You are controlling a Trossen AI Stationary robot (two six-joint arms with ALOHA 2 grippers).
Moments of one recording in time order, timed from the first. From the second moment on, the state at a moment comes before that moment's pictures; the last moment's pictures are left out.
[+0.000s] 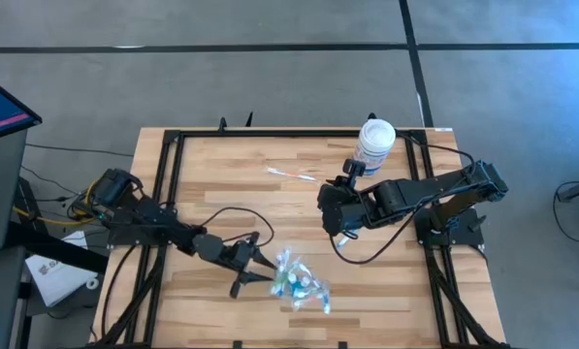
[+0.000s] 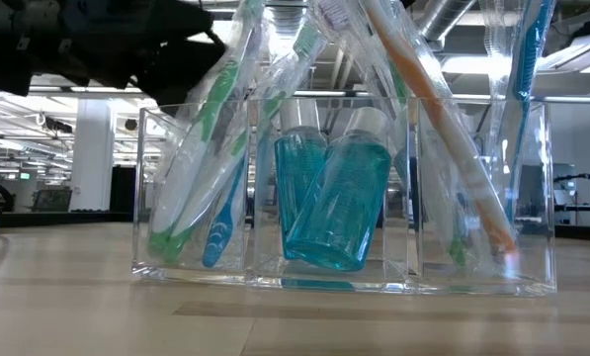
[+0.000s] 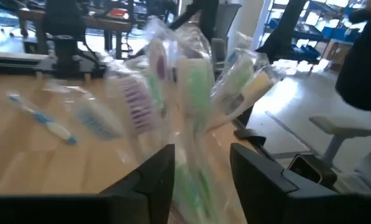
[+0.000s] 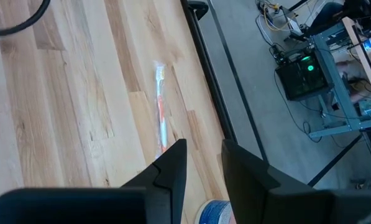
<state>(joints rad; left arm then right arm) -0.46 1.67 0.46 1.09 -0.18 -0.18 0.29 1.60 1.60 -1.12 0.85 0.21</state>
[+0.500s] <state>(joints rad) -0.35 1.35 0.33 0.80 -0.58 -0.07 0.28 1.60 1.60 -1.11 0.84 0.21</state>
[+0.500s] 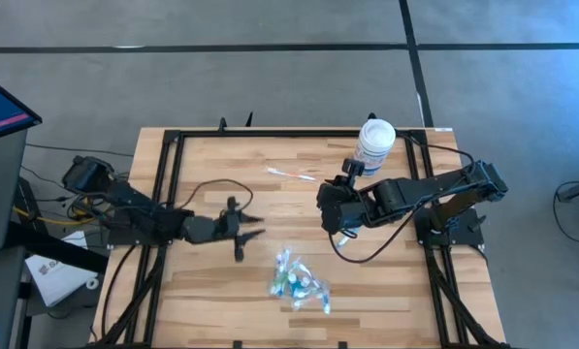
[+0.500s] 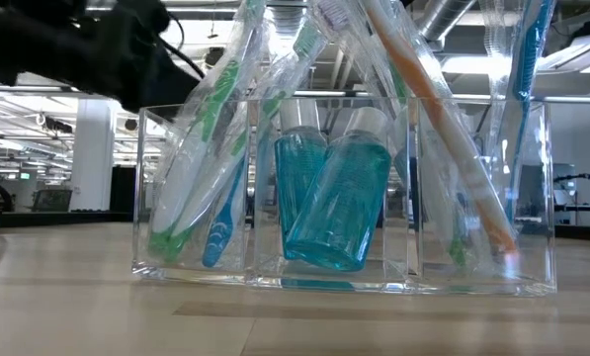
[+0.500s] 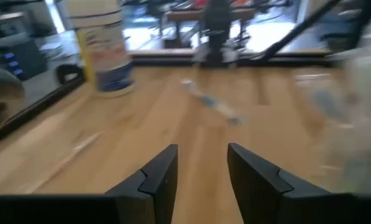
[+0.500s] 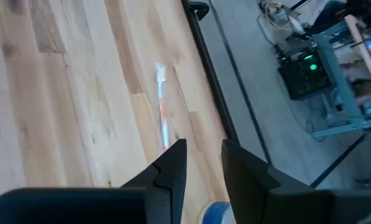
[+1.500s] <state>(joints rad) 0.40 1.56 0.46 0.65 -0.14 -0.16 0.17 1.63 1.60 -1.04 0.70 0.16</state>
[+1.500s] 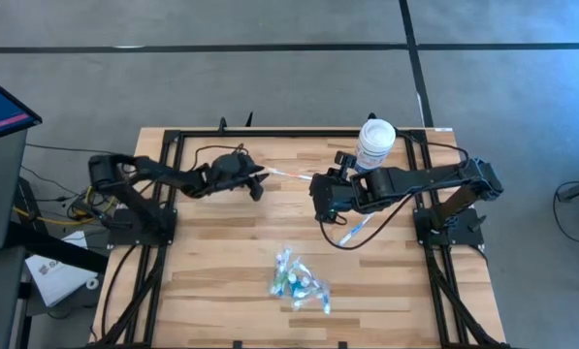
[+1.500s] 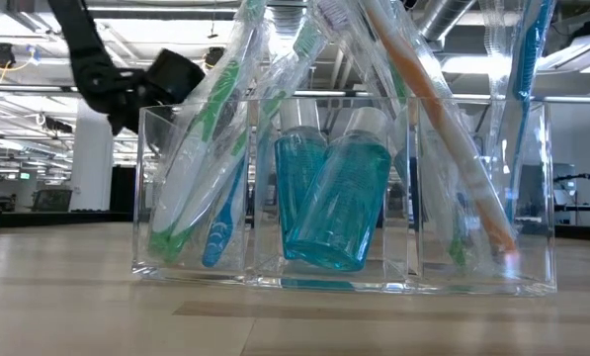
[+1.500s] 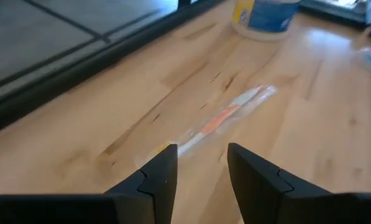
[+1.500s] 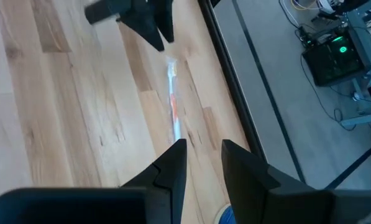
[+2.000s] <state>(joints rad) 0.51 1.66 0.63 0.38 -0.03 -0.16 0.17 1.63 1.60 -1.04 0.70 0.15</state>
